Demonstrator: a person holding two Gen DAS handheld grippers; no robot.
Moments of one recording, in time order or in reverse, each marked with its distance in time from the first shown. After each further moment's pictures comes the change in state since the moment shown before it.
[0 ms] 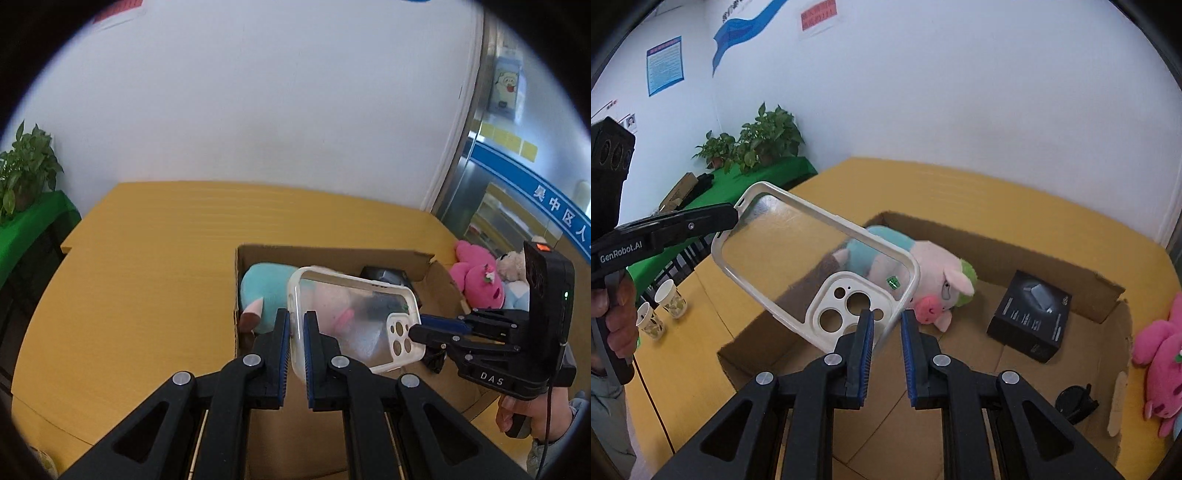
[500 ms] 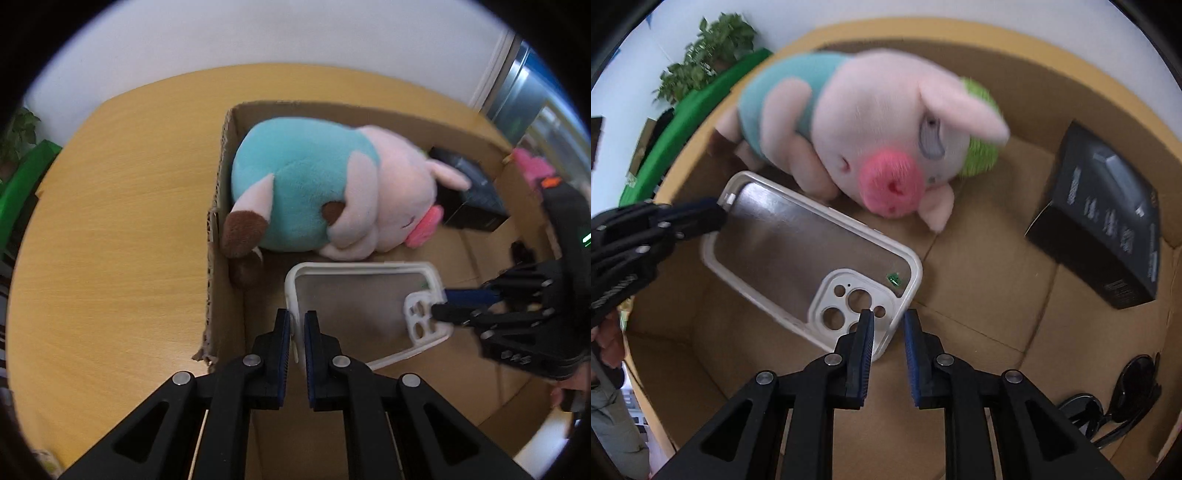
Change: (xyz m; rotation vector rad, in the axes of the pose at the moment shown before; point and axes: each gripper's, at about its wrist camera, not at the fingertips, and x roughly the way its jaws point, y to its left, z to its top) left arm 0.132 0.006 -0.033 0.055 0.427 0.147; right arm 0.152 -0.052 -0.043 0.105 0.531 0.035
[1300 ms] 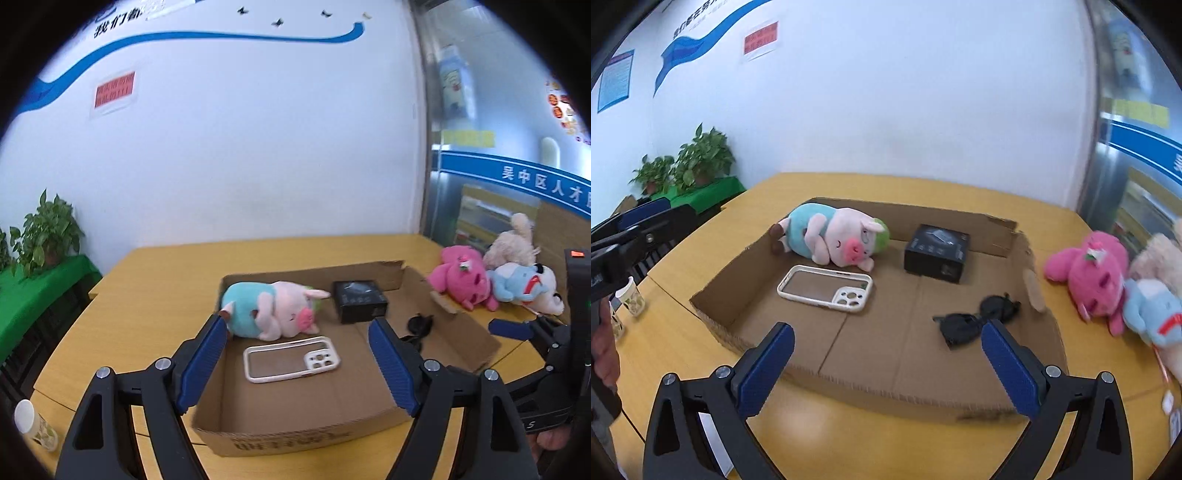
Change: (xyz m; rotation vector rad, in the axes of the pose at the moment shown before) left arm -0.201 -0.069 -0.136 0.068 -0.742 -0.025; right arm -0.178 0.069 -0.205 0.114 -0.677 -0.320
